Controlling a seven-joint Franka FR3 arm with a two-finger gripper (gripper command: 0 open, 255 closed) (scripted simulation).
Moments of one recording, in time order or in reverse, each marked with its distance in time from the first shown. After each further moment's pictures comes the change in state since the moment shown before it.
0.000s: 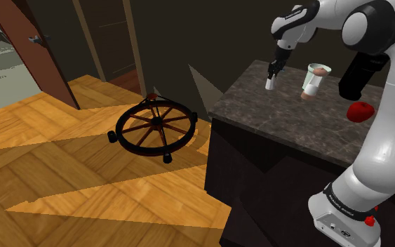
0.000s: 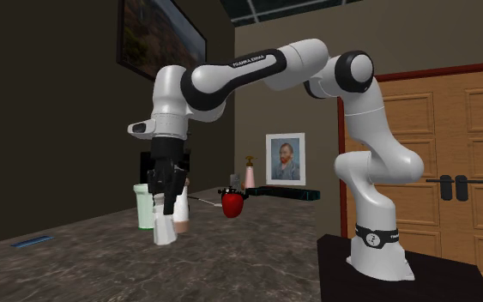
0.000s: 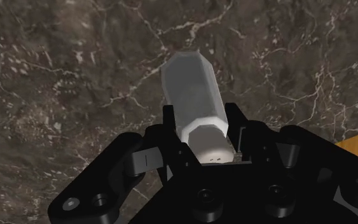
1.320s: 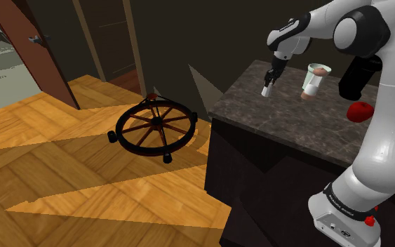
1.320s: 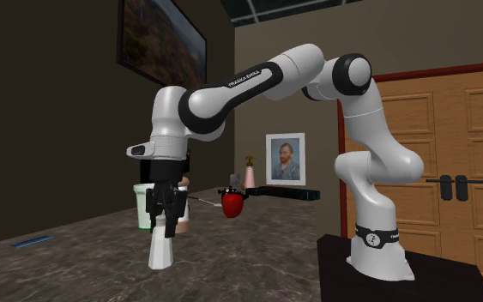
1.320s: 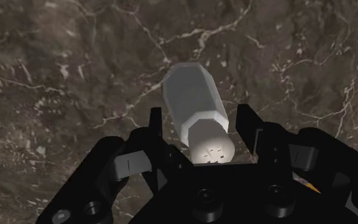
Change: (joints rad) arm -0.010 0.057 0.018 -0.055 0.040 0.105 -0.031
